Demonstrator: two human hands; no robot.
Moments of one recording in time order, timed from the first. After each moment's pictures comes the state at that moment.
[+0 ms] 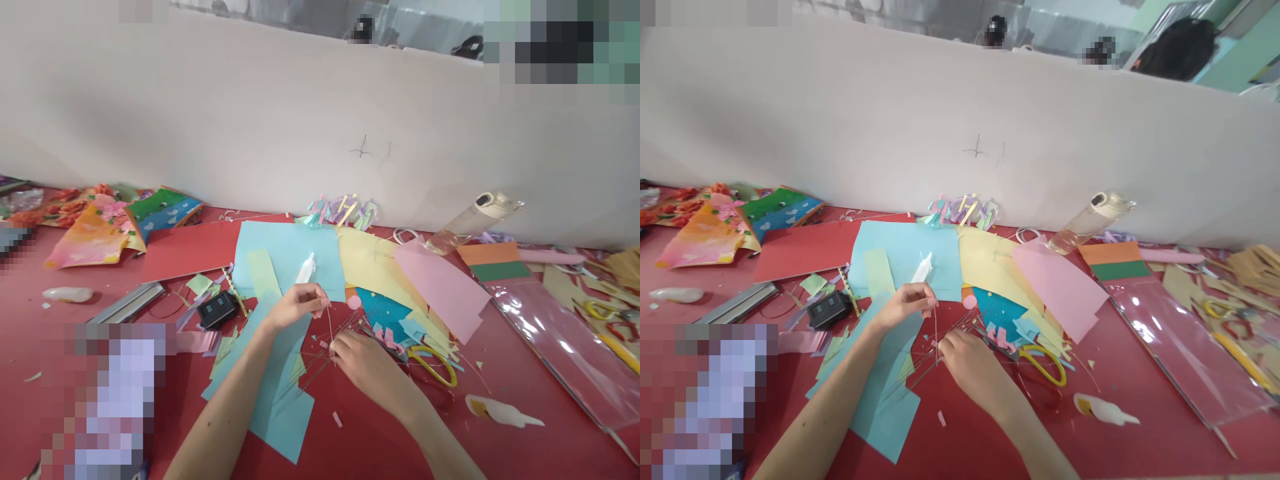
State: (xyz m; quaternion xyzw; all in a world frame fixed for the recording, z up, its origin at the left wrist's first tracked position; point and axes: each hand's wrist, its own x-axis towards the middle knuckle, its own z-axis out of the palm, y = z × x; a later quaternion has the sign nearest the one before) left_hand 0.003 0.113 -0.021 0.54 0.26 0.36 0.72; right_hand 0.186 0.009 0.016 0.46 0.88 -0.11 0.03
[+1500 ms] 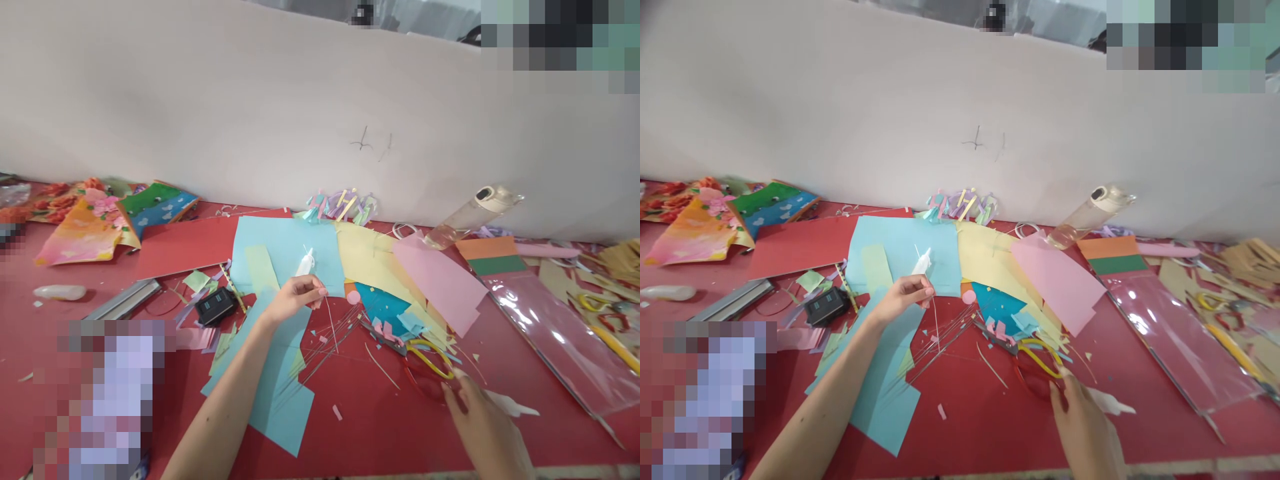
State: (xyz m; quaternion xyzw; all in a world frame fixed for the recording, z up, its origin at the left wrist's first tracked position) left_hand 0.001 0.116 -0.017 0.54 0.29 0.35 0.70; right_hand 0.340 -0.107 -0.038 0.83 0.56 0.02 -0.04
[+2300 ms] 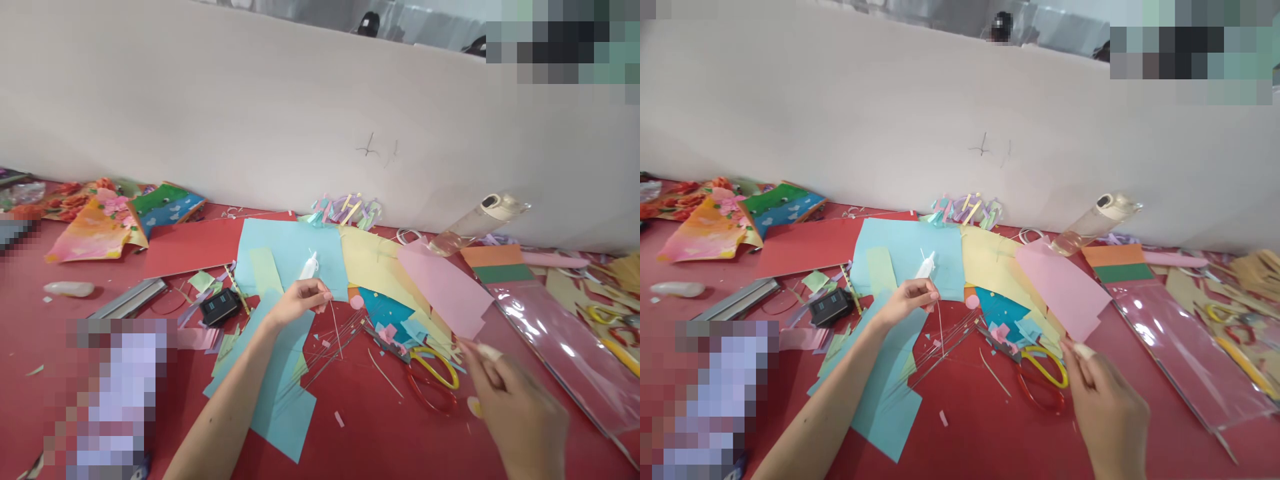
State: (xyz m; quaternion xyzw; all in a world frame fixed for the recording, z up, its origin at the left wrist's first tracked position) left_hand 0.003 0.116 -0.019 0.54 0.28 0.36 0.71; right_hand 0.314 -0.050 0.038 0.73 0.63 0.18 -0.18
